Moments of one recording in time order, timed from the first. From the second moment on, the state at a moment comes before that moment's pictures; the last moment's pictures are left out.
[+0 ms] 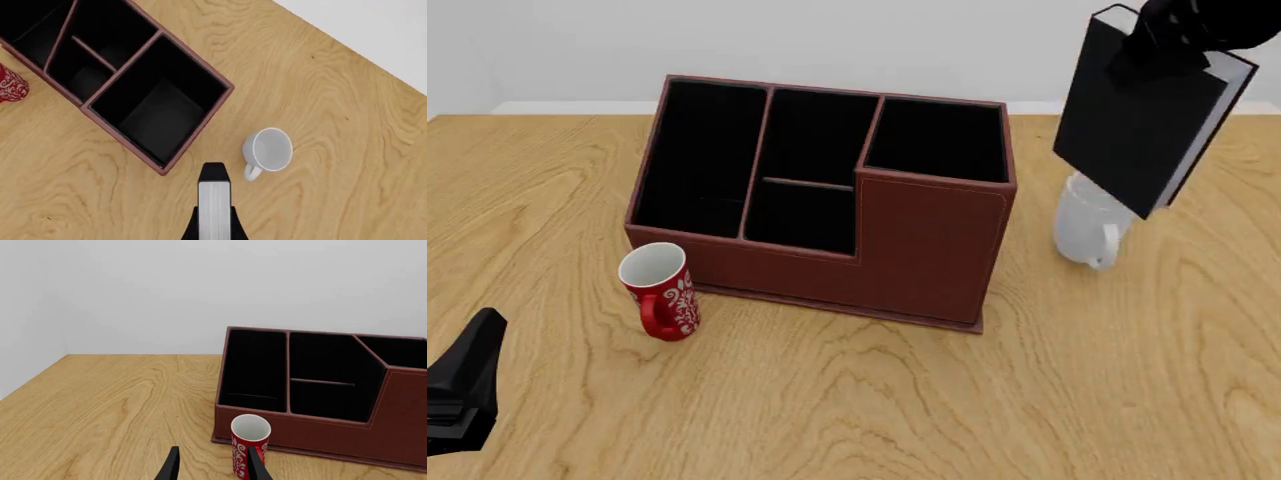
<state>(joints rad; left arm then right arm) 0.00 0.01 0.00 0.00 0.00 0.24 1.34 -1.62 1.22 -0.31</state>
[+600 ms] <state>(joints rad) 0.00 0.01 0.00 0.00 0.00 0.26 1.46 -1.85 1.22 -0.45</state>
